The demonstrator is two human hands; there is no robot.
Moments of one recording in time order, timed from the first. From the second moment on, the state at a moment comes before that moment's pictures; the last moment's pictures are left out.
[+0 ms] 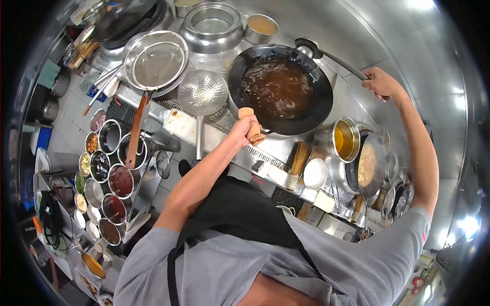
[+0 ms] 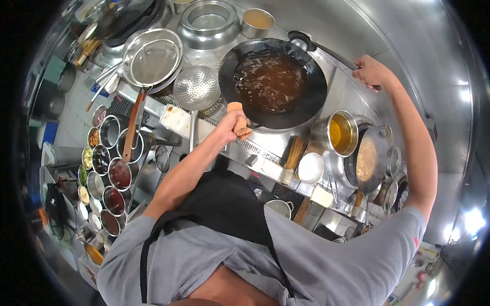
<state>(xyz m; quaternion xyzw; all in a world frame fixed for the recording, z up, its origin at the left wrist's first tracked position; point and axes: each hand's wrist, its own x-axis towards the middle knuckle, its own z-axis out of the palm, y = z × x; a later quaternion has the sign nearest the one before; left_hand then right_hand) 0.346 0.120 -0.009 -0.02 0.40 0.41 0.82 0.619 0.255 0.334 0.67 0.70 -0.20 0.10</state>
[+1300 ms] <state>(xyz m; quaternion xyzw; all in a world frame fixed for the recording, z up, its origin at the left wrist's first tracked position) 0.101 0.077 0.031 -0.11 0.29 0.50 0.81 0.284 0.270 0.360 0.64 0.73 -0.14 0.22</state>
